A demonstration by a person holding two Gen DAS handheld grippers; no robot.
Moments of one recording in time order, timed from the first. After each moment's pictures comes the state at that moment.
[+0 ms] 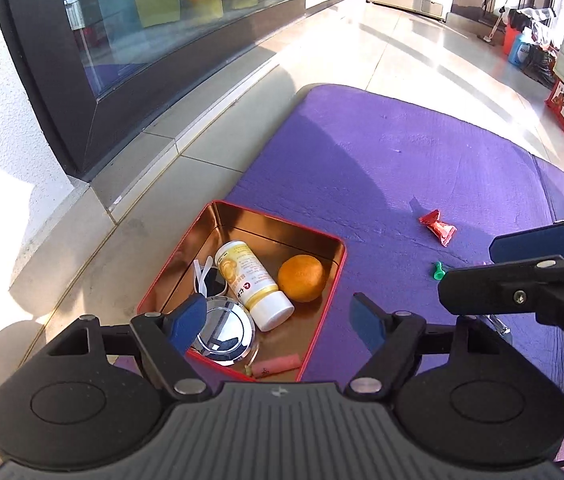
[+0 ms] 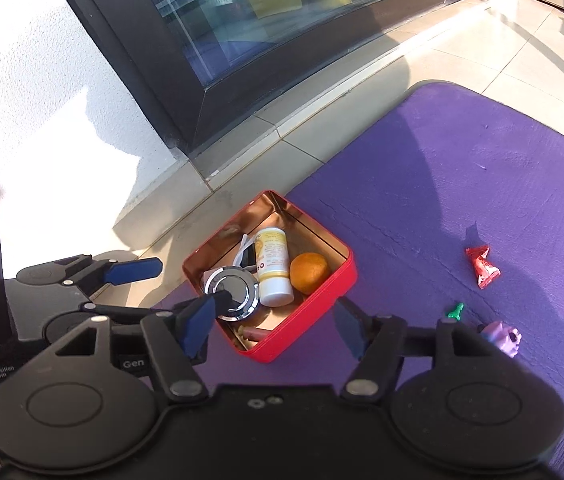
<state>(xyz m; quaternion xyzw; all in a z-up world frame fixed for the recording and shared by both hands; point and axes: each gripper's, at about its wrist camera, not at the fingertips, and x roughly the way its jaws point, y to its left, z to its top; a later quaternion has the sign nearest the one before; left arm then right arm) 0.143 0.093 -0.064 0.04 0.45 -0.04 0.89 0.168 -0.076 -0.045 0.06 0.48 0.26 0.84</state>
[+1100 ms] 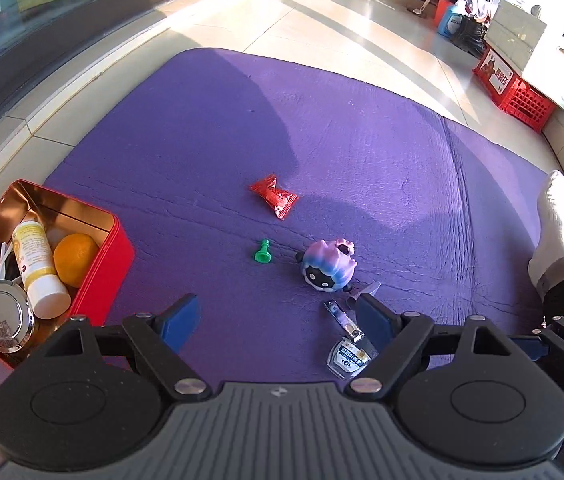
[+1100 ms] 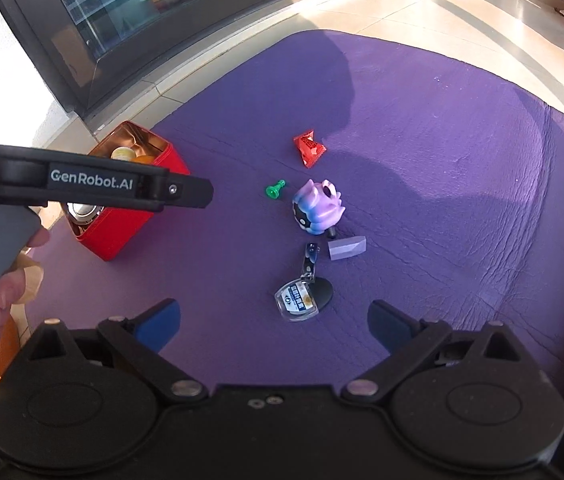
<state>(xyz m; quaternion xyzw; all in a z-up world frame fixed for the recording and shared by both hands) 0.155 -0.075 -0.126 0.00 0.48 -0.13 0.87 0.085 -0.239 -0.150 0.05 0.50 0.17 0.85</state>
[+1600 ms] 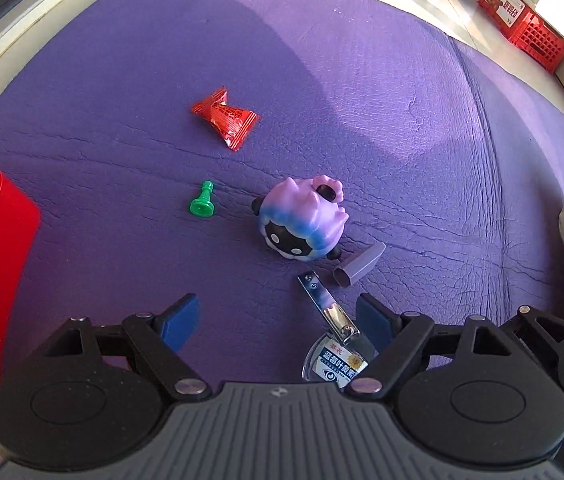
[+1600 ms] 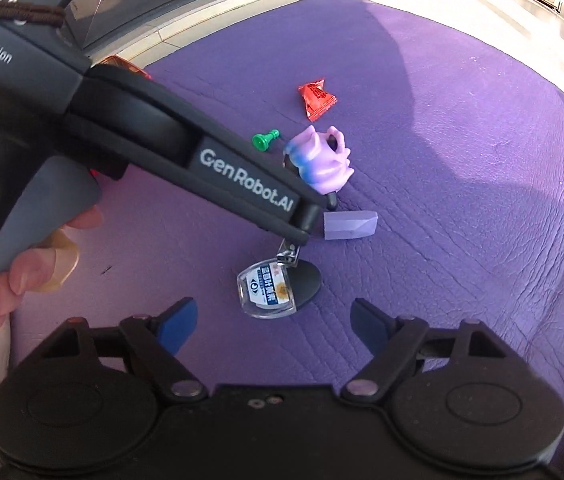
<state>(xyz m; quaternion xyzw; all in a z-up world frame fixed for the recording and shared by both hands) 0.196 -0.129 -0.217 0.03 0.56 -0.15 0.81 0.109 -0.223 -0.224 -0.03 0.50 0.20 0.84</state>
